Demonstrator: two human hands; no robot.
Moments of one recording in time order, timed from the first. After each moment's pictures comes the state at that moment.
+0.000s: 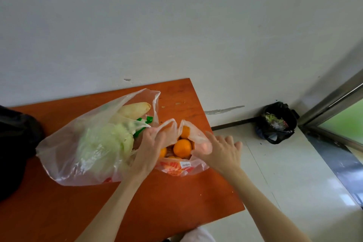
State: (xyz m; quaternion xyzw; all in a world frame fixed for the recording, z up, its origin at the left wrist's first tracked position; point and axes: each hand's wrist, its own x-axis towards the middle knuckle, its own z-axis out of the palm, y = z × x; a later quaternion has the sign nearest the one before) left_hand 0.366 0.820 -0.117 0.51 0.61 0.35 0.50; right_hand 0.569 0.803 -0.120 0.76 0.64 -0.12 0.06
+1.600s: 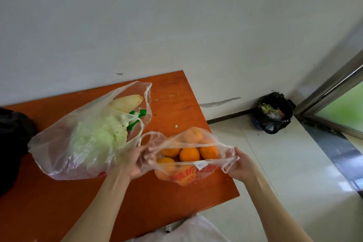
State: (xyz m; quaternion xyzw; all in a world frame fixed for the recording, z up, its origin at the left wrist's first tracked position) left_hand 0.346 0.807 -0.160 0.02 0.46 0.35 0.81; right_hand 0.650 0.760 -0.186 0.49 -0.15 -0.73 -0.45
